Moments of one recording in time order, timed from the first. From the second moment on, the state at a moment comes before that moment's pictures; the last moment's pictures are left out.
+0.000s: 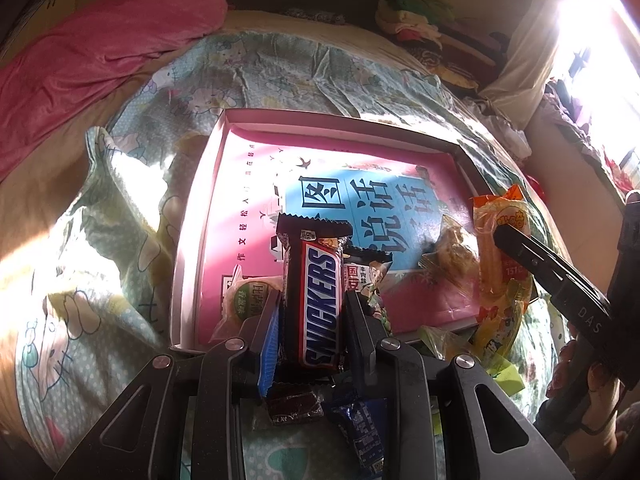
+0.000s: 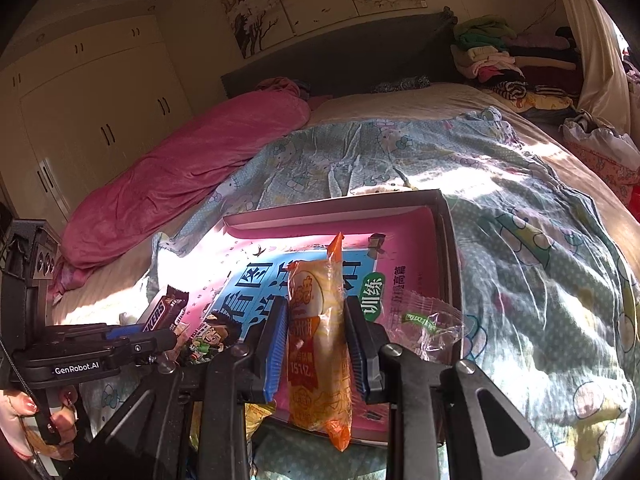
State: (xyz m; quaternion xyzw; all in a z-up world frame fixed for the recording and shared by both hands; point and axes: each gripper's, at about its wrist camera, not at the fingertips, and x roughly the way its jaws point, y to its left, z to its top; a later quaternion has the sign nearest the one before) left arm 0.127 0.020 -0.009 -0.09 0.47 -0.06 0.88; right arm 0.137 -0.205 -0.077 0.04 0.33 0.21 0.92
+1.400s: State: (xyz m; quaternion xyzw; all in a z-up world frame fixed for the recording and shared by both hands) left arm 0.136 0.007 -0.009 -0.06 0.47 -0.04 0.88; right arm 0.137 -0.213 -0.075 0.04 0.34 0.18 0.92
